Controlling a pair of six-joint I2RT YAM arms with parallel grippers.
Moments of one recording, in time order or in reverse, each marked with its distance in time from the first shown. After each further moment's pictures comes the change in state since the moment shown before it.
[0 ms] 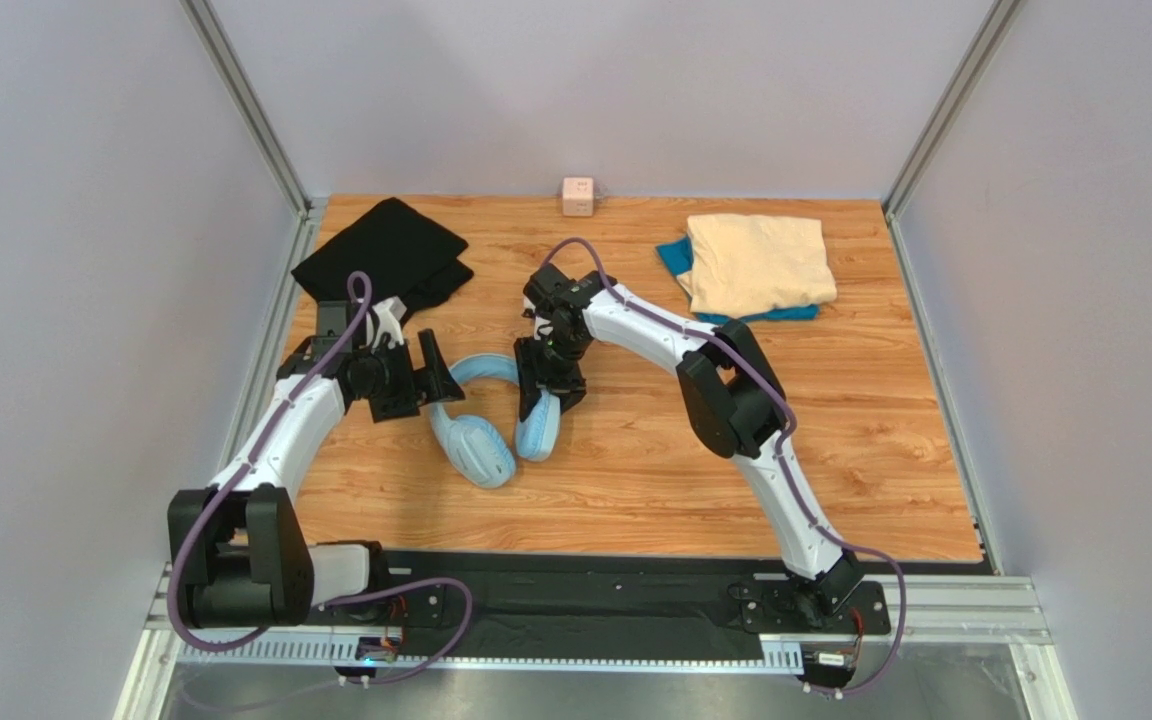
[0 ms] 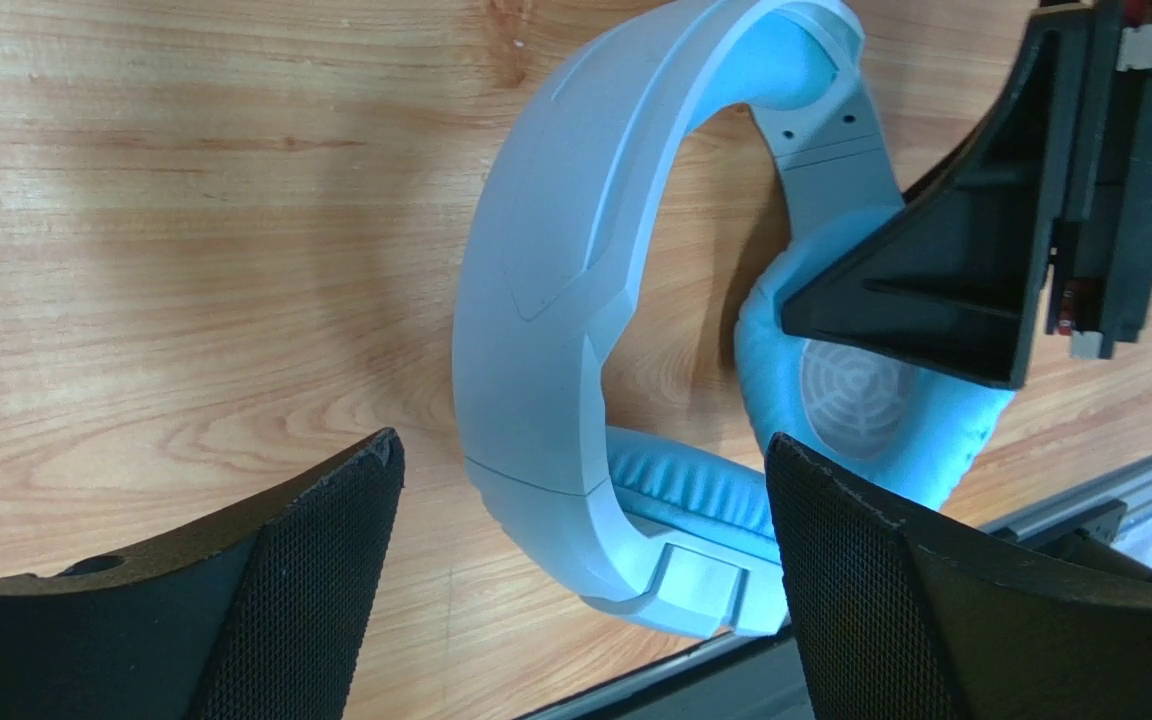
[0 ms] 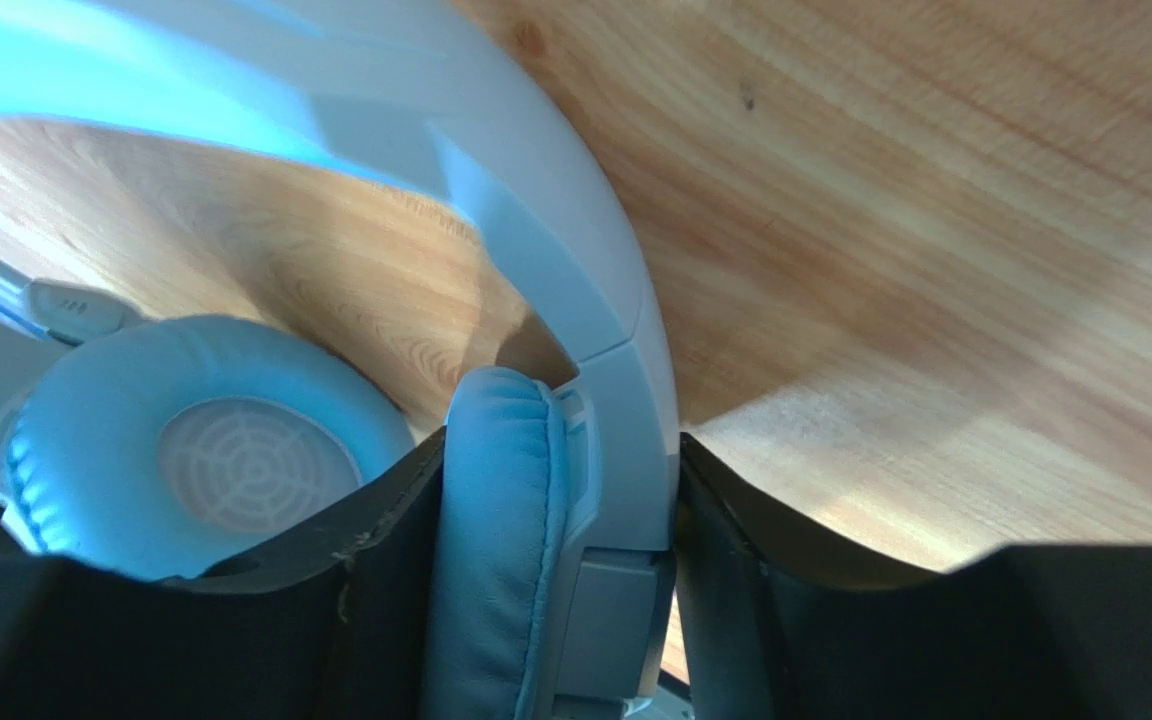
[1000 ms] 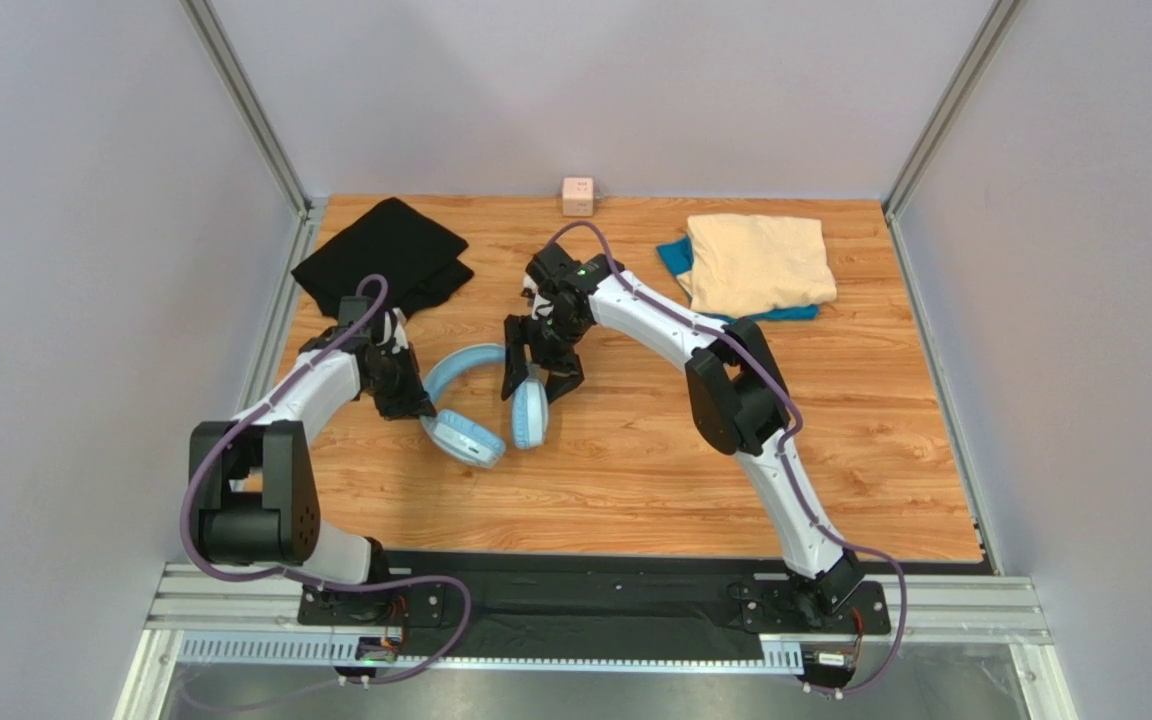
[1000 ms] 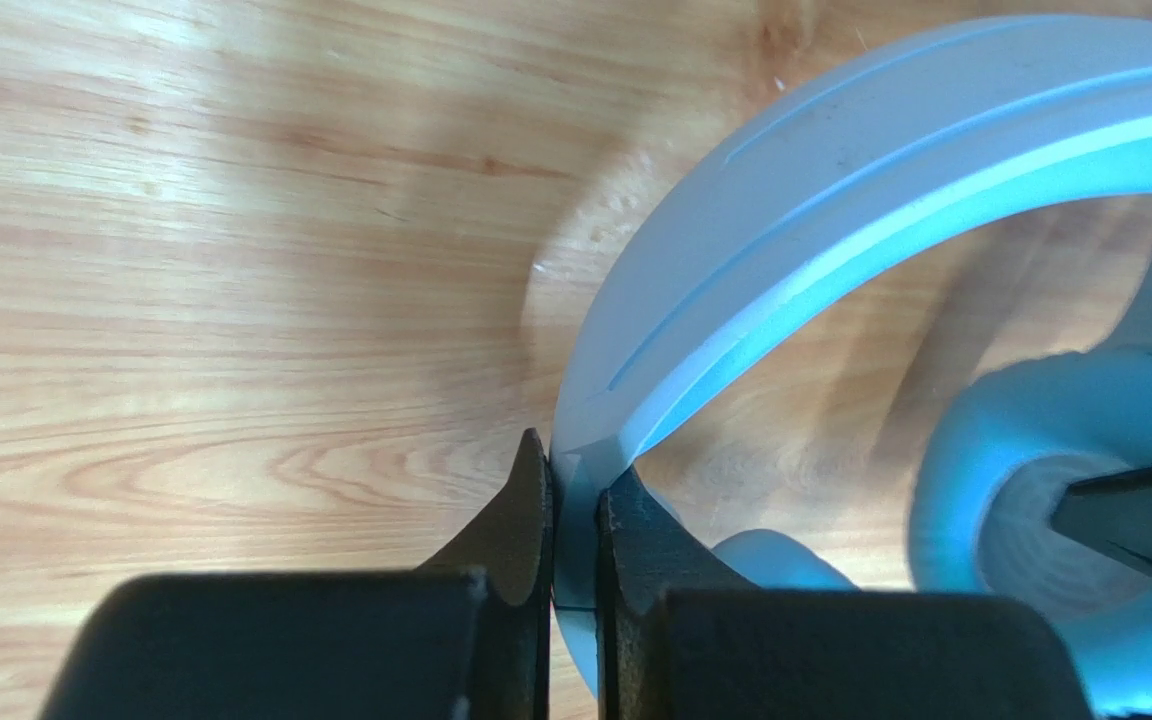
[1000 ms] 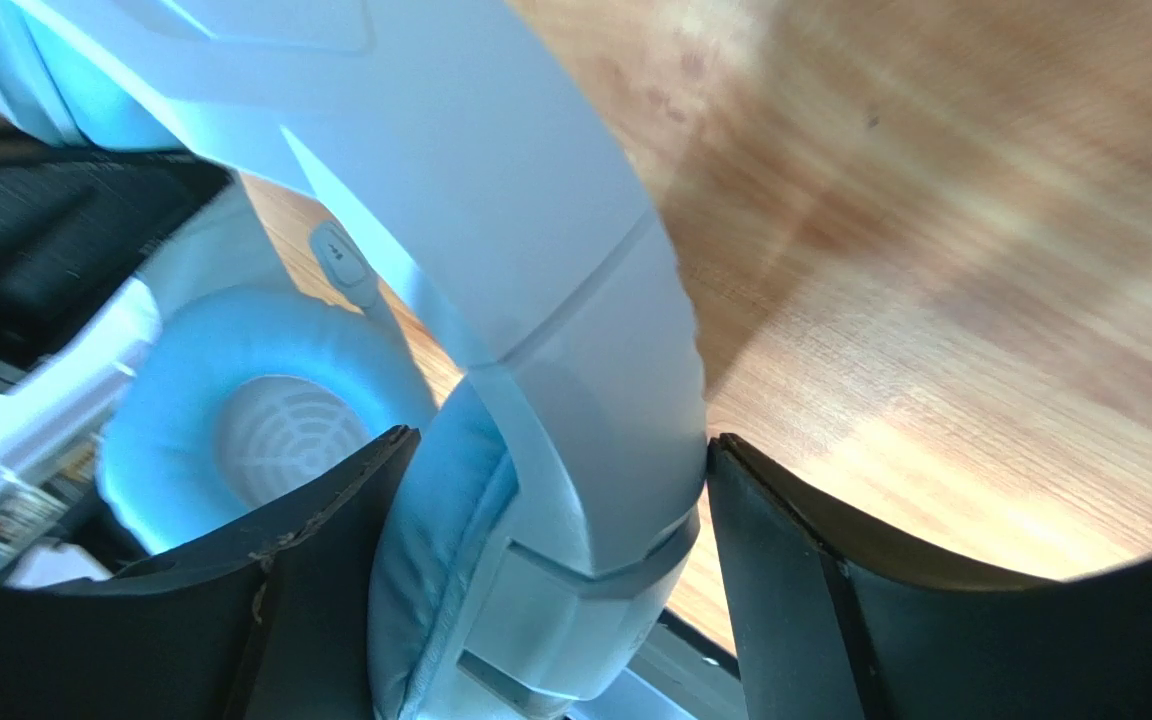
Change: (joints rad) left arm -0.021 0.204 0.026 0.025 -0.182 -0.058; right arm -0.018 -0.001 0.080 -0.014 -0.086 0.043
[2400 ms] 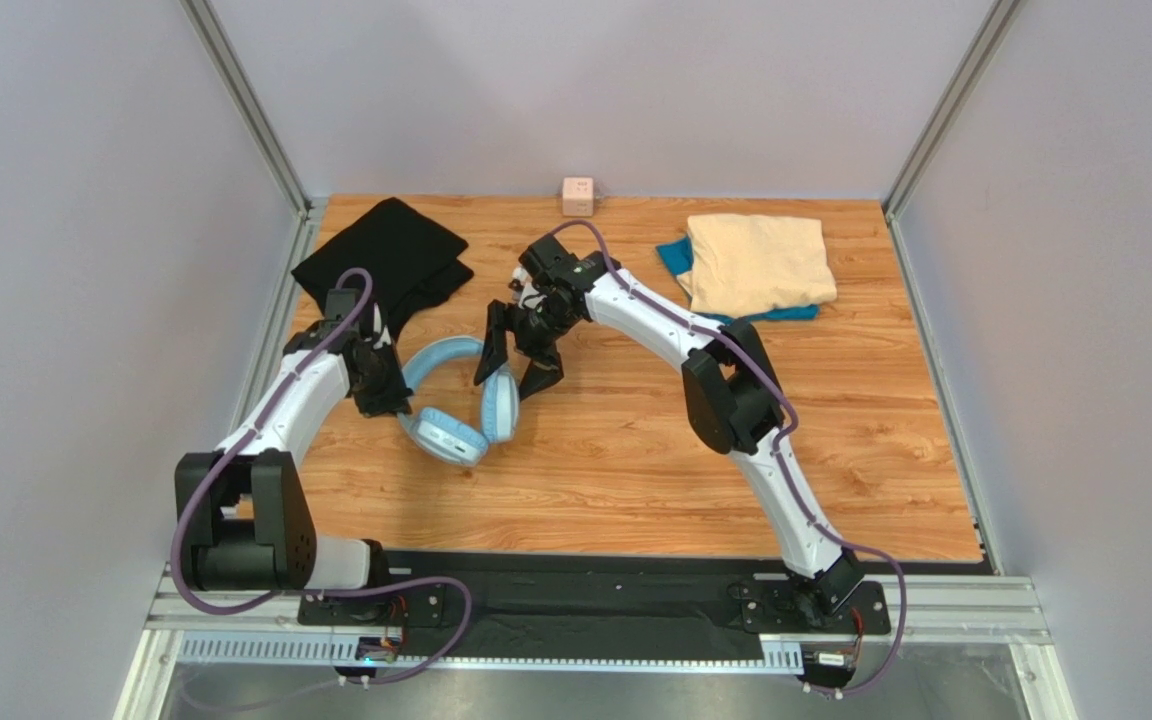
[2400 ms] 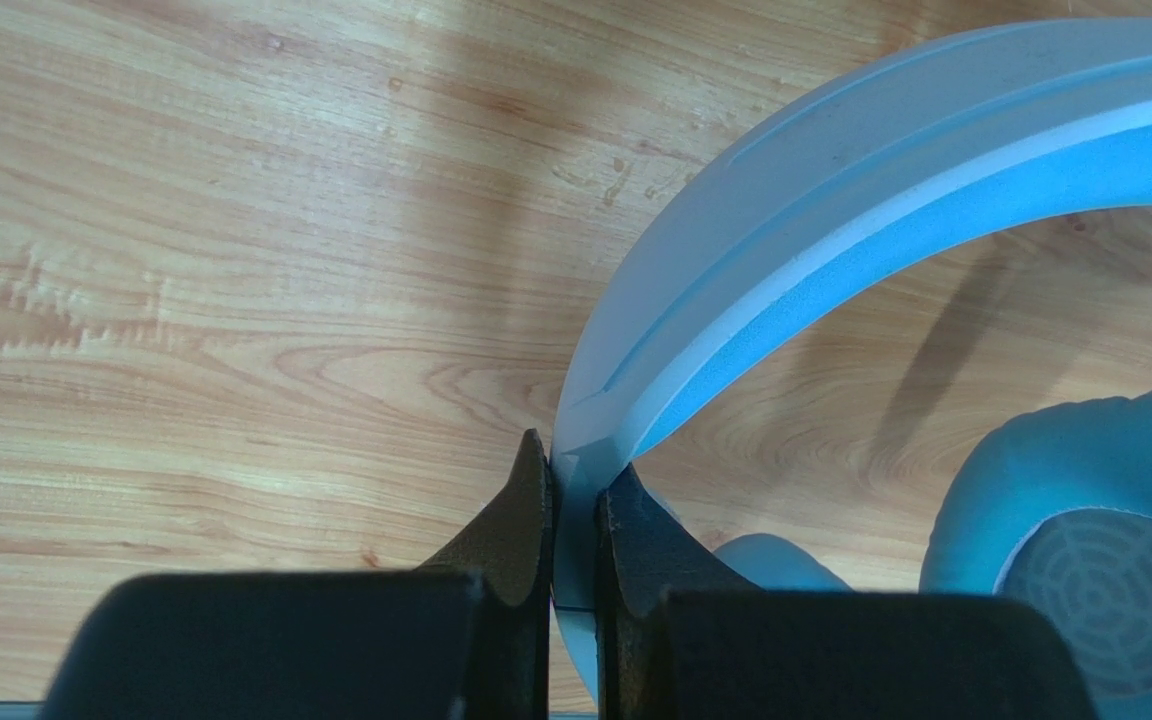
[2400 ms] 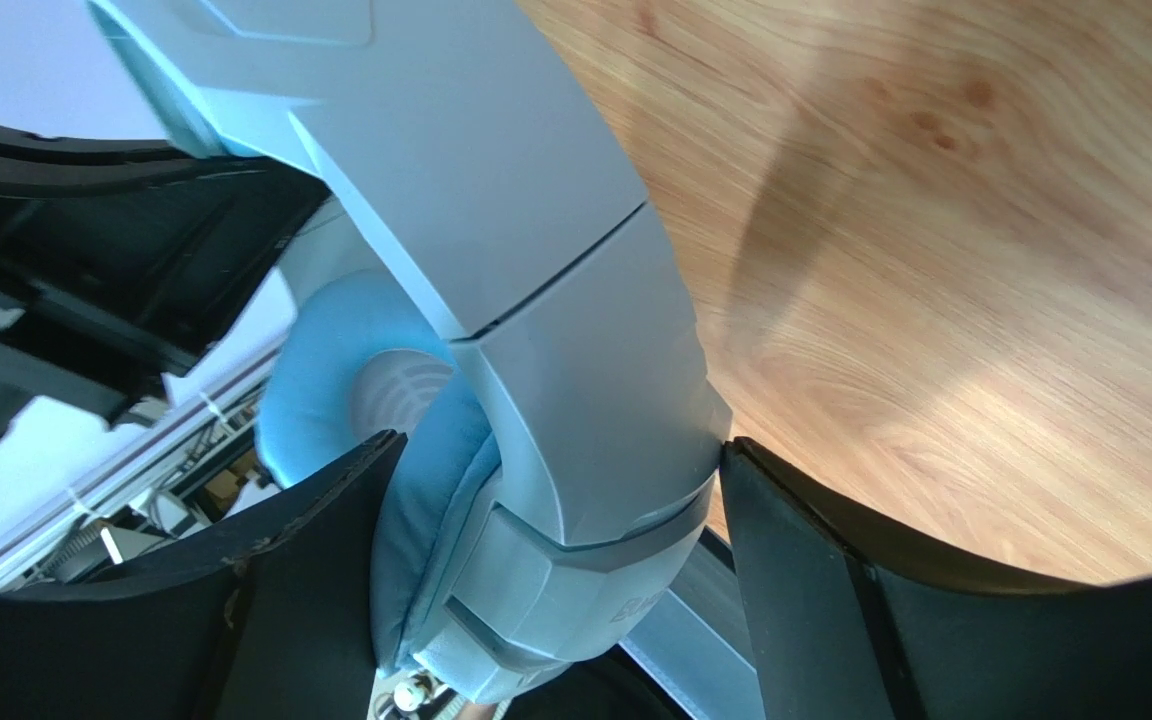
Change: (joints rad) left arm 0.002 -0.085 0.071 -0.158 -0.179 -0.003; right arm 0.004 0.027 0.061 0.098 -0.177 0.172
